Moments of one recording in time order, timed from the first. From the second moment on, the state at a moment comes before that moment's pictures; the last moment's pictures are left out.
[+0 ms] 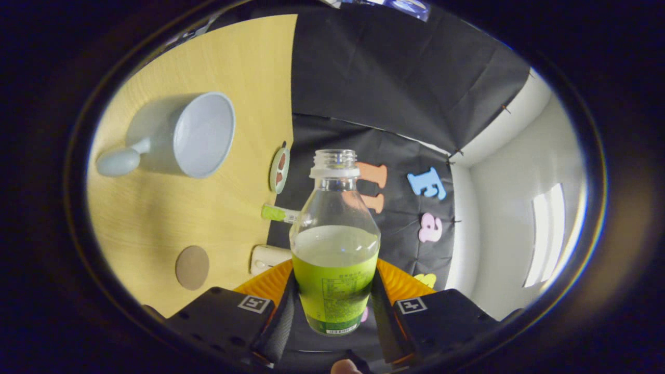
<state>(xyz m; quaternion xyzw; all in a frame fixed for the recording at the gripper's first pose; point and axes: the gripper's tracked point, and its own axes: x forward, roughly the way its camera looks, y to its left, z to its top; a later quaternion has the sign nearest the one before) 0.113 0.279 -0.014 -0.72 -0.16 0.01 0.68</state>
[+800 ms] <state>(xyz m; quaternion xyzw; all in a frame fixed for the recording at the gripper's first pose) 0.089 0.241 0.006 -0.36 -0.10 0.06 0.93</state>
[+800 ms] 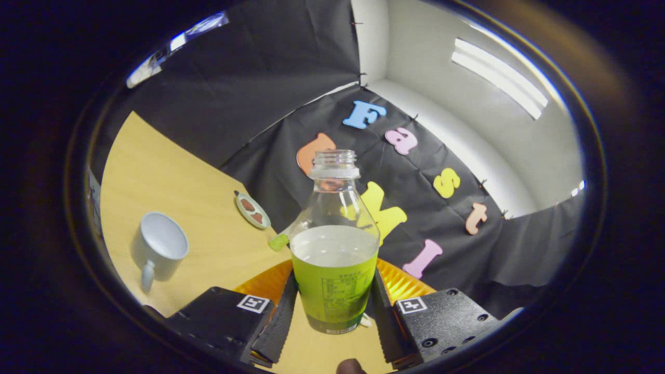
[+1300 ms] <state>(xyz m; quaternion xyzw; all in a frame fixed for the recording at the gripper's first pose) 0.093 0.217 0.081 -0.13 -0.07 0.11 0.98</state>
